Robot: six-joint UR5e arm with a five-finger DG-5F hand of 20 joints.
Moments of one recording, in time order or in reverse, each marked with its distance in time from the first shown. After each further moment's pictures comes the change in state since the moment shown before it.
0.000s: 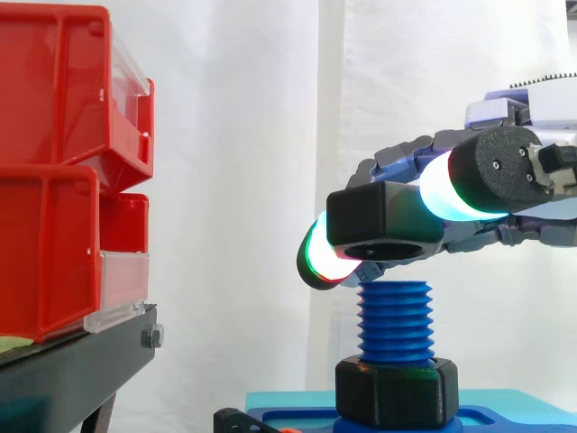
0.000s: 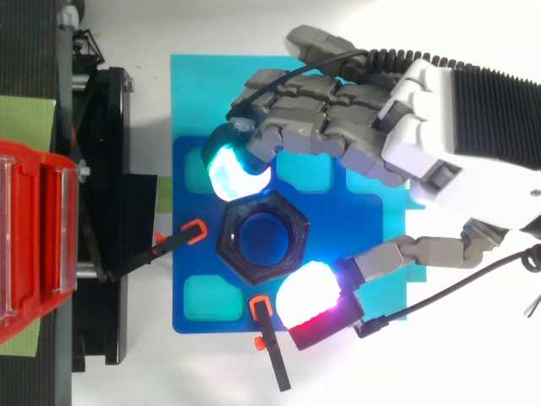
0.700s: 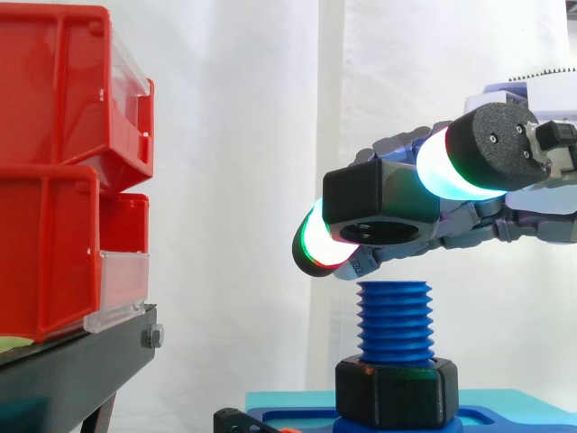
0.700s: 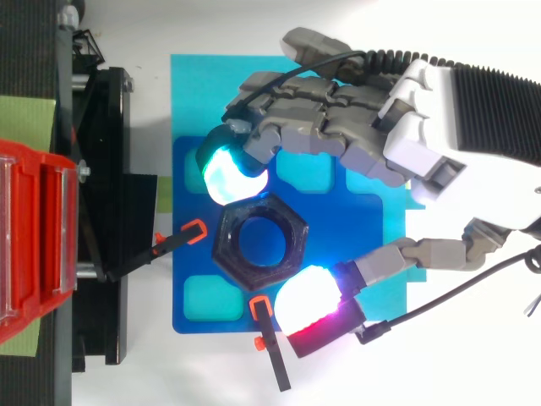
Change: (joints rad) arm 0.000 0.000 0.000 0.018 0.001 0.040
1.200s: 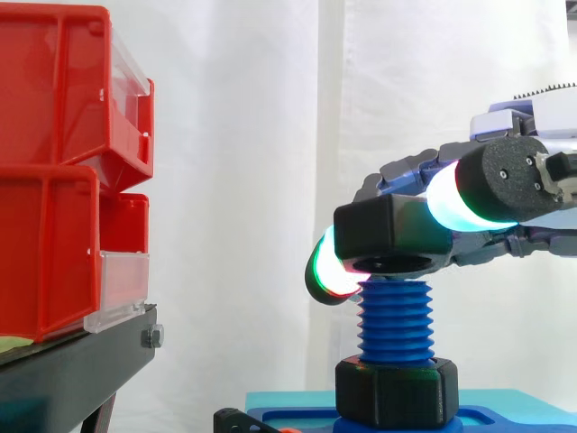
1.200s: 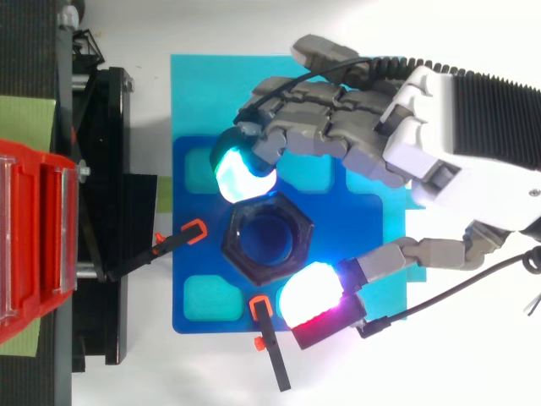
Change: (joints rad) arm 0.008 0.001 0.001 -0.050 0.025 0.005
